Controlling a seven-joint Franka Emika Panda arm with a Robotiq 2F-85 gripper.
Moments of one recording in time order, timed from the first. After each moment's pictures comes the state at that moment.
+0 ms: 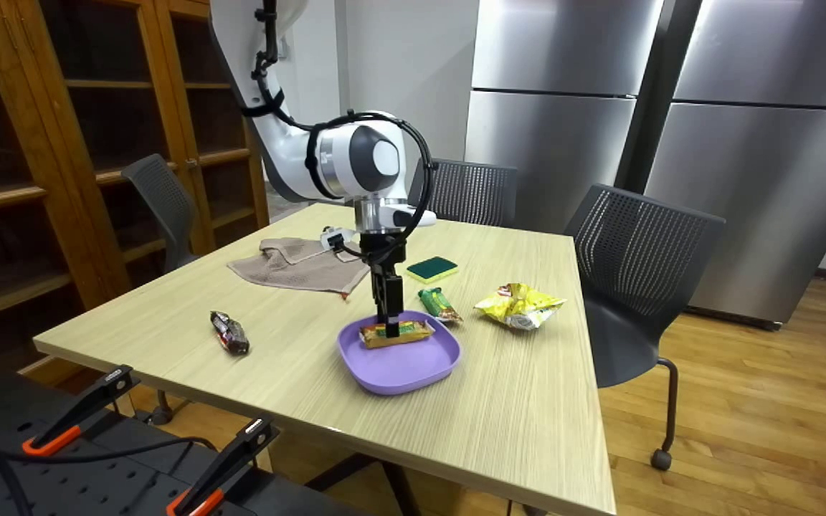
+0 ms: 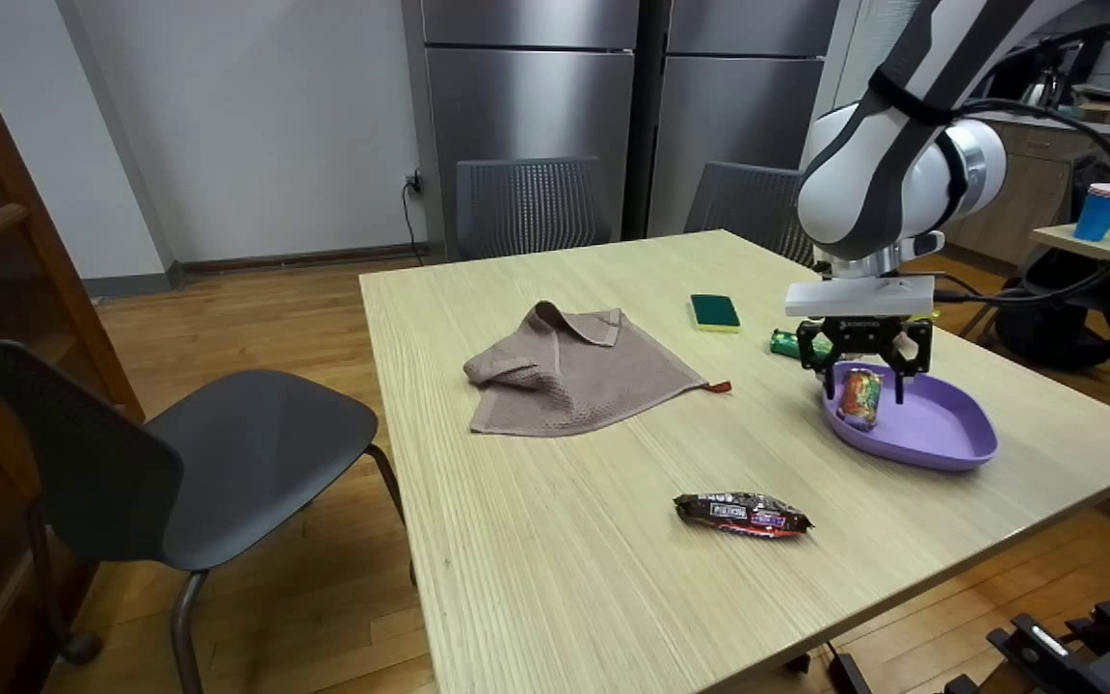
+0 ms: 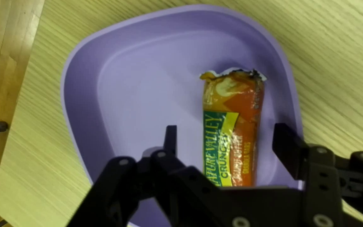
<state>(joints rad) 0.08 0.68 -0.26 -2.06 -0.11 2.49 0.85</state>
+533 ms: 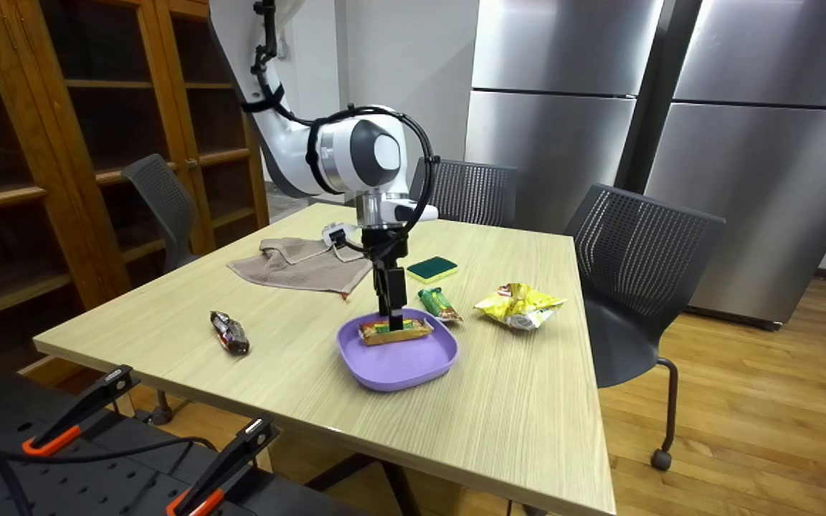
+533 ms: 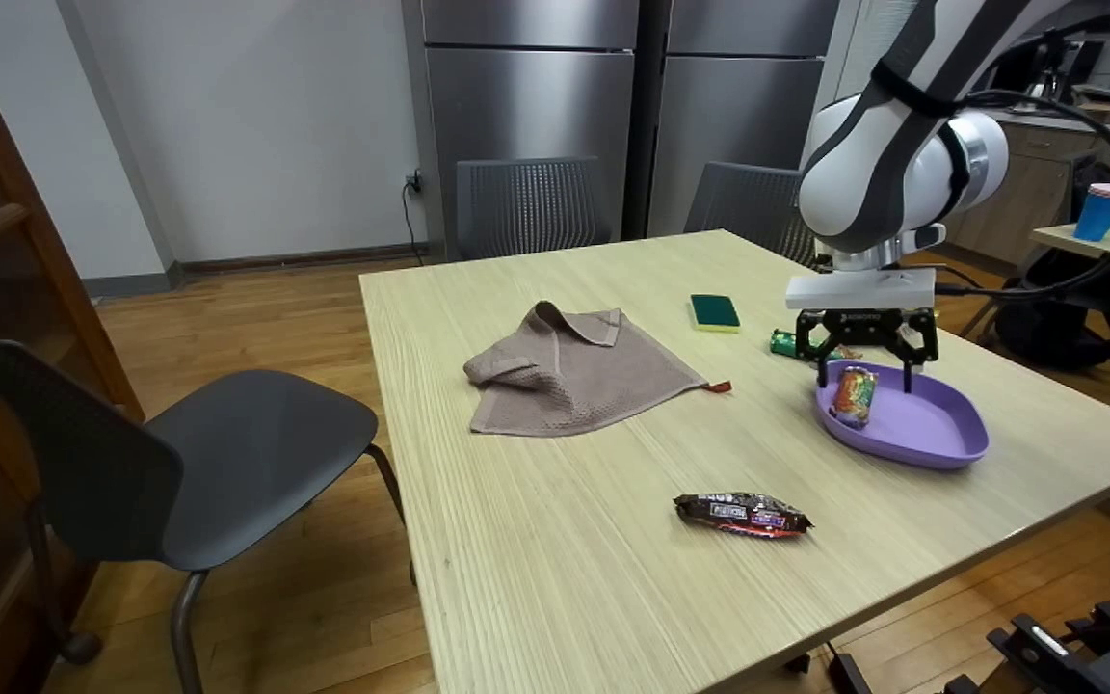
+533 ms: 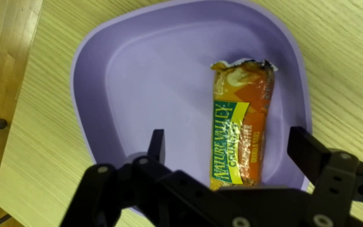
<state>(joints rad) 0.09 0.67 -0.27 -2.06 -0.11 2.49 0.85</state>
